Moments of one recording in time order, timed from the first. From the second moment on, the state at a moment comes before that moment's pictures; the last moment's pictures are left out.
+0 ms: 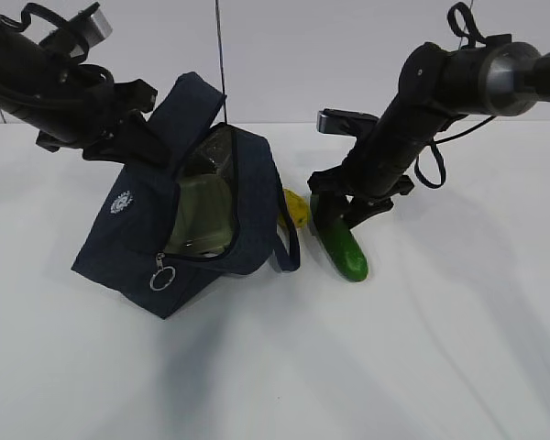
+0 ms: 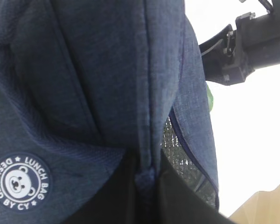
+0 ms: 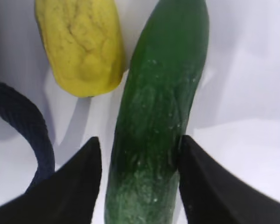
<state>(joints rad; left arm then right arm) -0.25 1.76 -1.28 -0.79 0.78 0.43 0.25 2.30 -1.81 0.43 0.96 -0.31</state>
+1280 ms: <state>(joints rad) -0.25 1.76 -1.28 -0.79 0.78 0.43 0.25 2.28 -2.07 0.41 1.22 -0.30</state>
